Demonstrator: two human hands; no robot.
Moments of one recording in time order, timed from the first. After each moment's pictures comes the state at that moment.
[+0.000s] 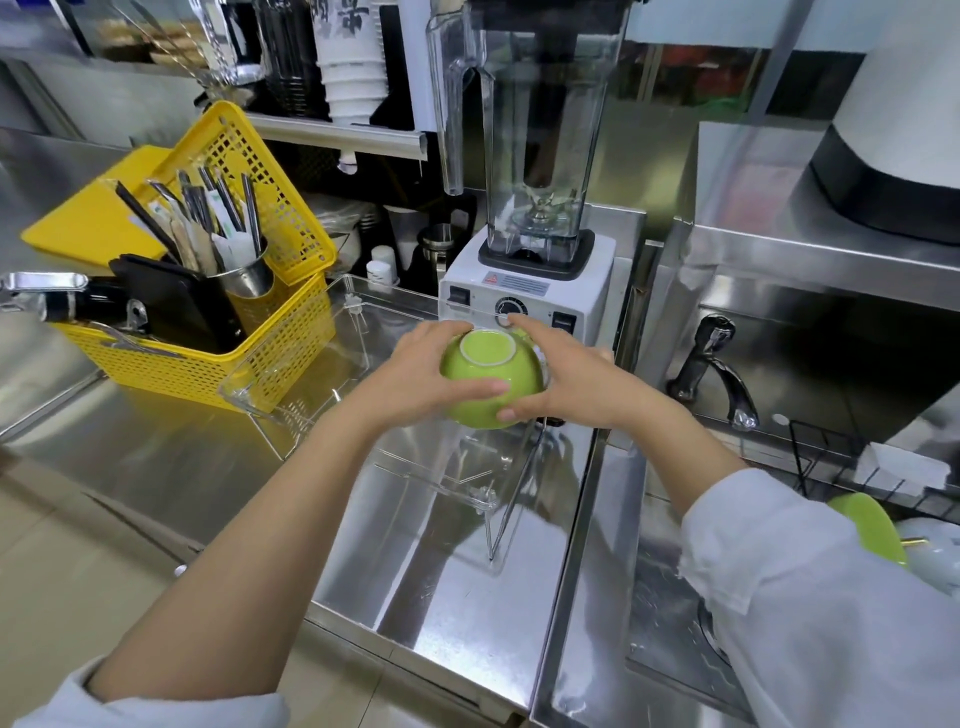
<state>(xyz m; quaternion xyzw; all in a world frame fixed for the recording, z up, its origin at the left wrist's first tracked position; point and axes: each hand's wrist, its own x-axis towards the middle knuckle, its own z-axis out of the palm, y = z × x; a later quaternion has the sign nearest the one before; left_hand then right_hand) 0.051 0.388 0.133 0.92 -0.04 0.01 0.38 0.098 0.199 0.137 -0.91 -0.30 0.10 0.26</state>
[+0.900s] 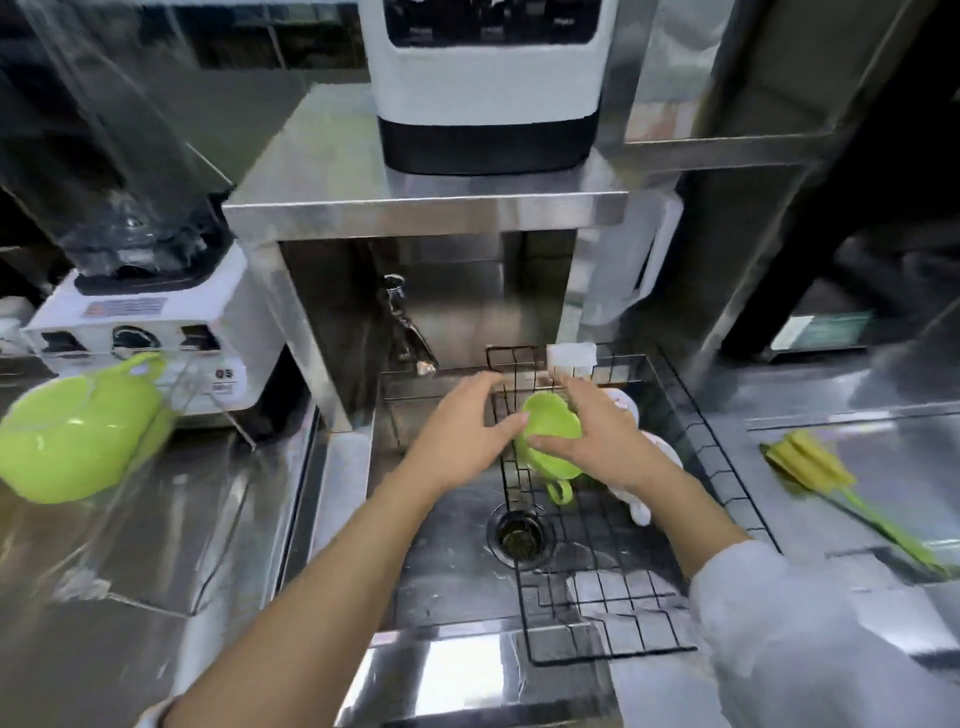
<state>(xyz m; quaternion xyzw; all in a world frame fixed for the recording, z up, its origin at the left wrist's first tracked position) 0.052 0.057 0.076 0.90 -0.20 -0.09 0.39 0.014 -0.110 0.066 -0.93 0.03 0.04 0.35</state>
